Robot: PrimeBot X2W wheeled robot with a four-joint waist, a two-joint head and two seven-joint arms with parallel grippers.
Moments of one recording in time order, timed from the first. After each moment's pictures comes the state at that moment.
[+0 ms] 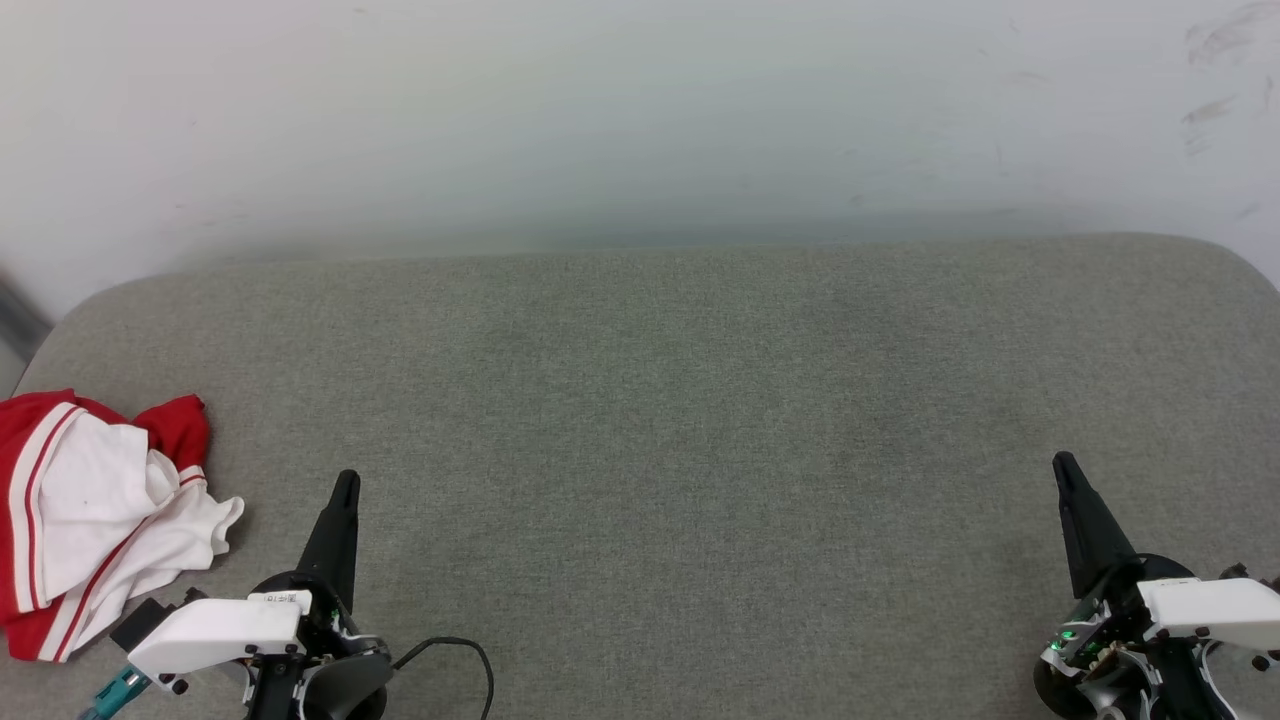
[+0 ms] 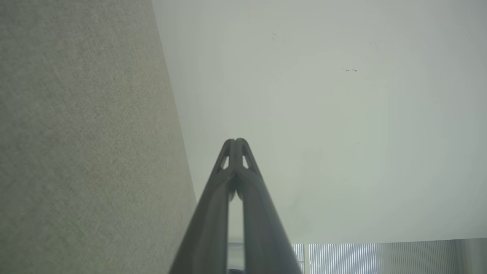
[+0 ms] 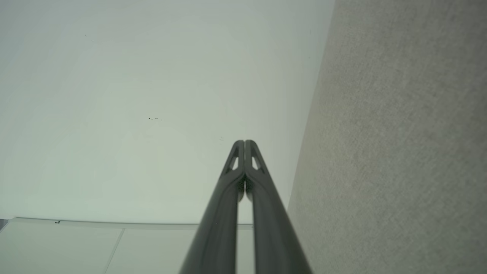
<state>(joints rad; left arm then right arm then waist) -0.11 0.05 0.11 0.25 -1.61 -0.13 0.11 -0.10 -0.05 -0.11 0.25 1.62 0.13 0.11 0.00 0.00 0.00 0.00</state>
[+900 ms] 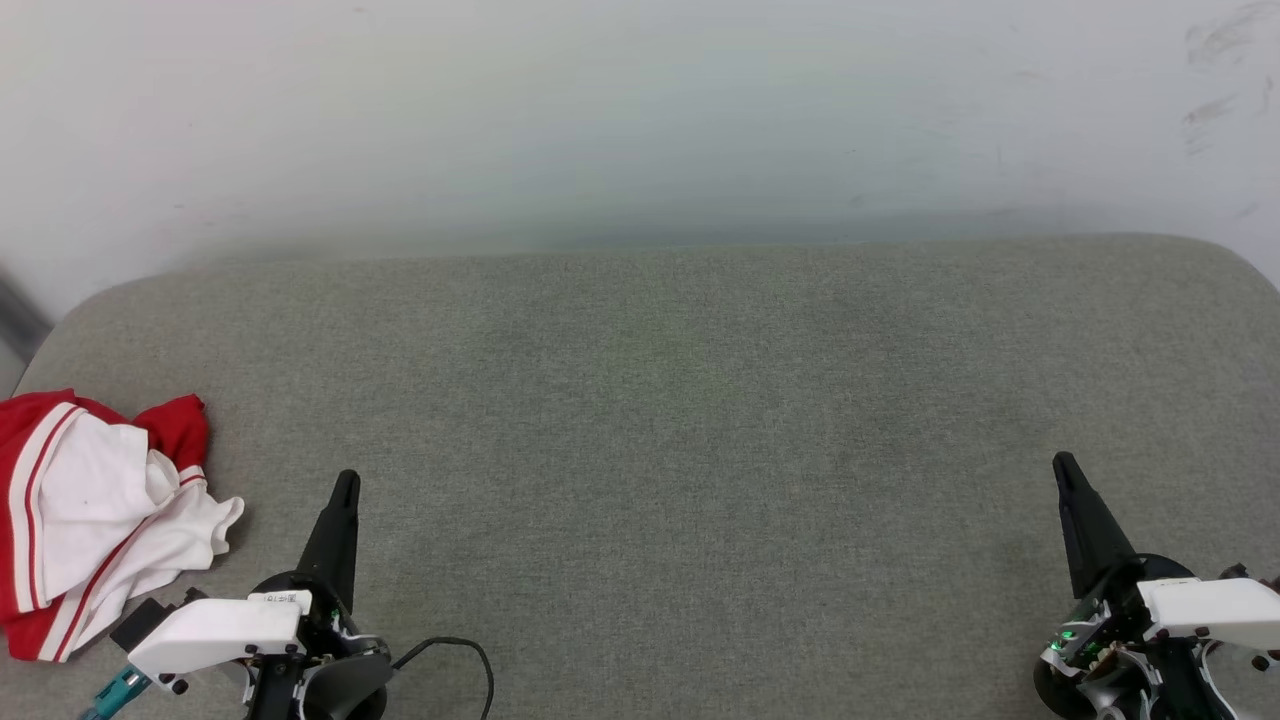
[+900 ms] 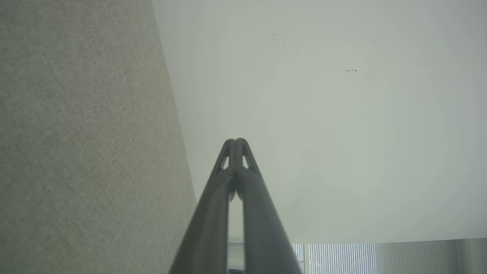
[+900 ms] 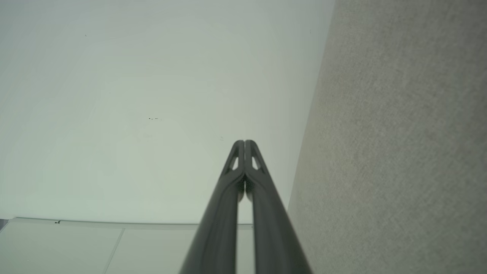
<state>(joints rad) -0.11 0.05 0.11 0.25 -1.61 -0.13 0.11 -0.10 -0.05 -0.11 0.25 1.62 0.13 0.11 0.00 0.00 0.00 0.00</state>
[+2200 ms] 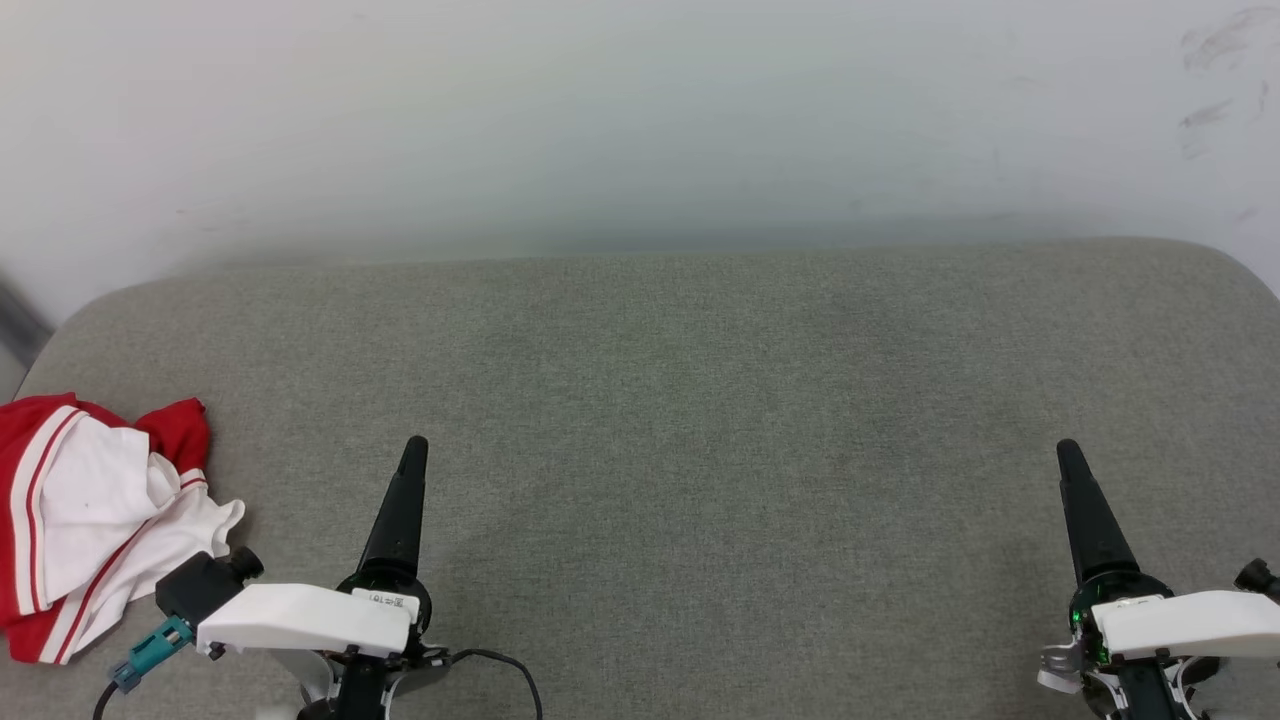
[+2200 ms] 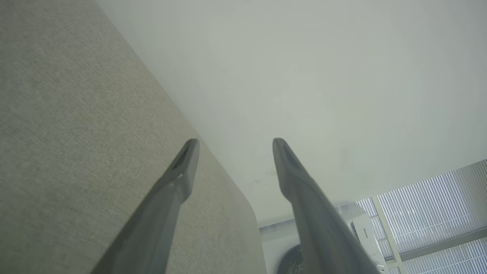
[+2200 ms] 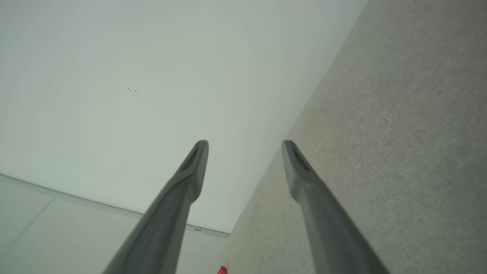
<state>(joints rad) -0.08 0.05 -0.02 0.14 -1.25 -0.13 -0.02 -0.04 -0.07 -0.05 0.15 1.32 0.13 -0.02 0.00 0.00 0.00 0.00</state>
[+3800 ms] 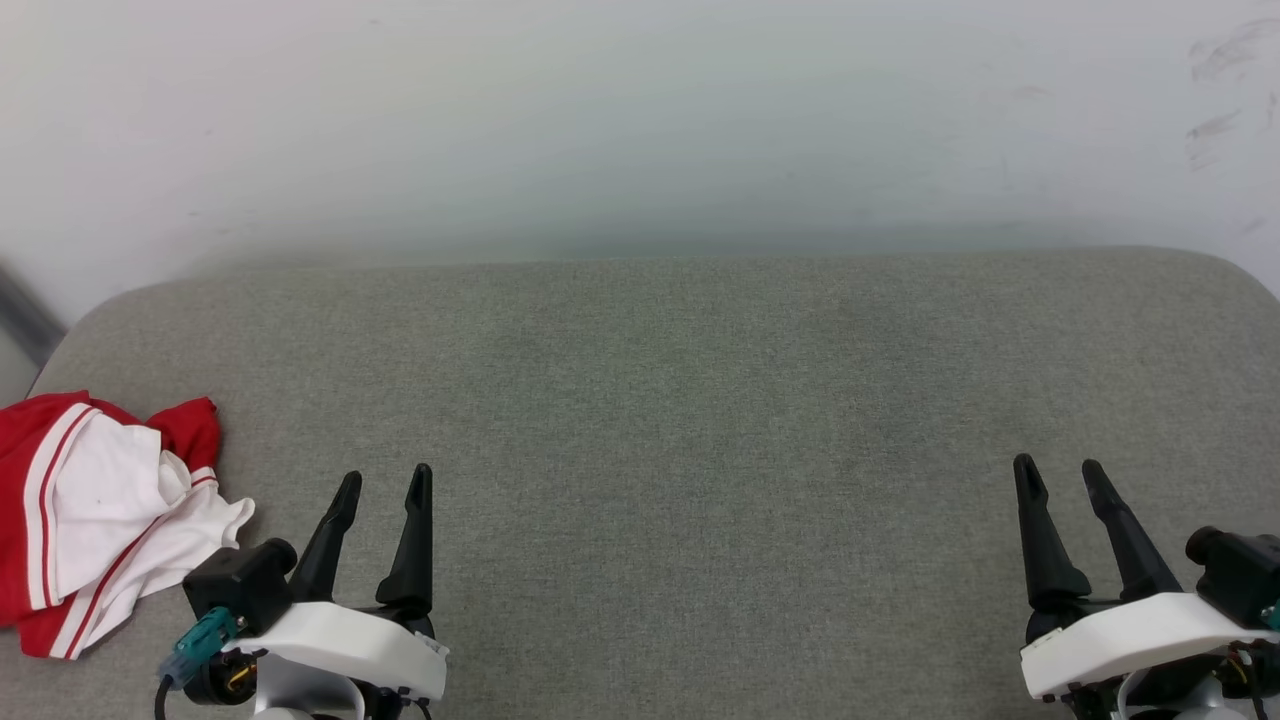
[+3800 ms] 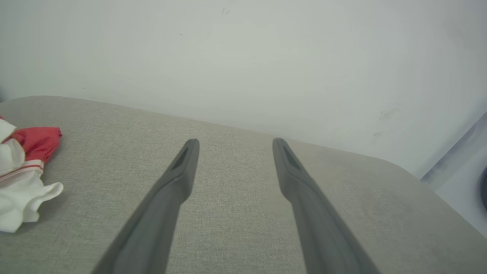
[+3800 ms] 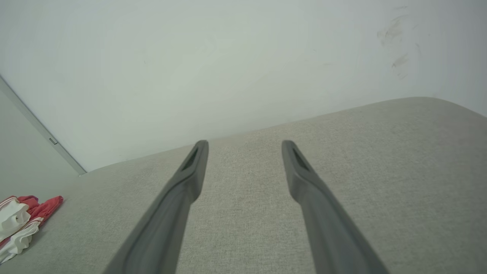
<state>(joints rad) -0.05 0.10 -0.03 0.15 -0.43 -0.12 -0.17 -0.01 -0.07 -0.04 0.05 0.40 0.13 -0.08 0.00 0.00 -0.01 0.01</state>
